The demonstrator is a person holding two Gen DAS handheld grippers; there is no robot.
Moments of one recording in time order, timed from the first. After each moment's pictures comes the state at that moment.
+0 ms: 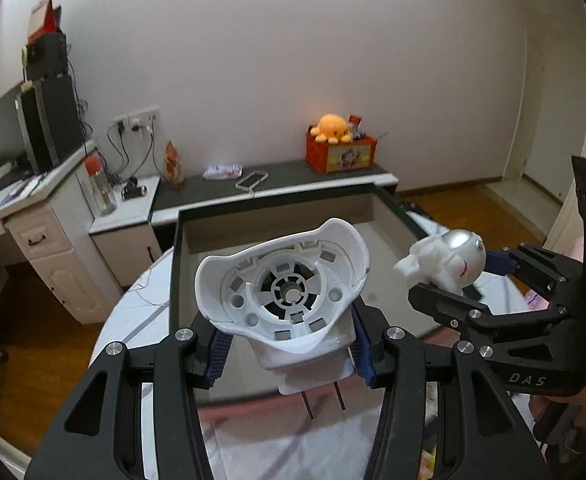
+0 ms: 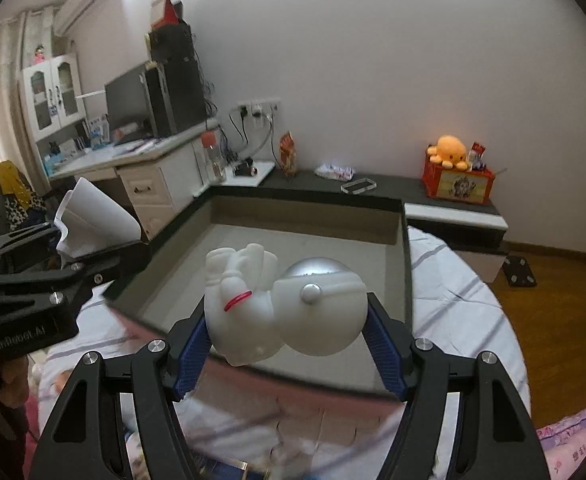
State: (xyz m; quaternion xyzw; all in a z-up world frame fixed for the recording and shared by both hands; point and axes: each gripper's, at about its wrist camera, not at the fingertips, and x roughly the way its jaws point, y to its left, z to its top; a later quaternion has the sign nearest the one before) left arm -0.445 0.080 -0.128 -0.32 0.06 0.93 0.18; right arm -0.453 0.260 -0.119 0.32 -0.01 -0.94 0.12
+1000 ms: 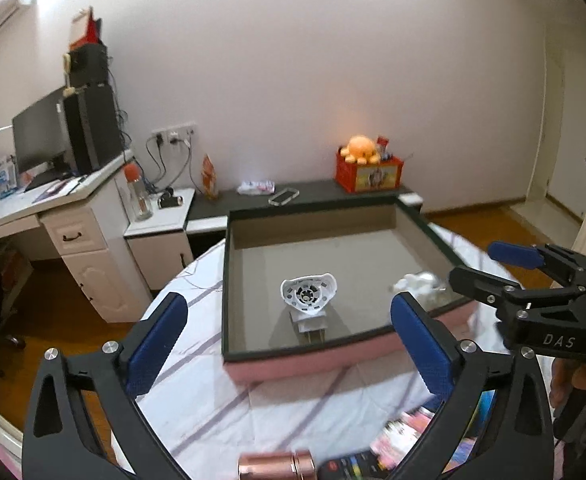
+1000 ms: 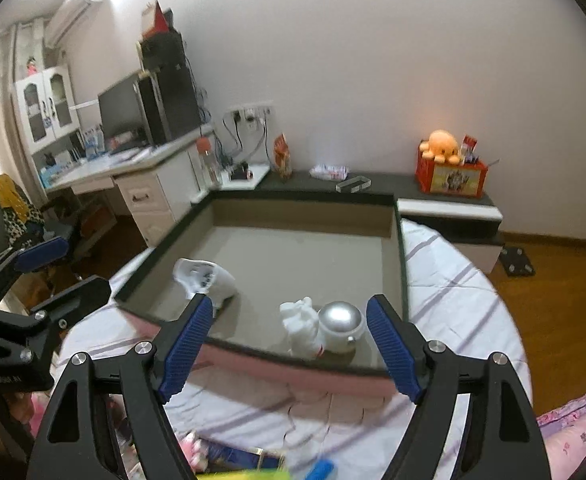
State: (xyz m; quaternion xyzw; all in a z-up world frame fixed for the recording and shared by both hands) left arm -0.375 0.033 -0.107 -0.26 0.04 0.95 0.13; right arm -0.410 0.264 -0.095 0.30 -0.03 -0.95 0.11
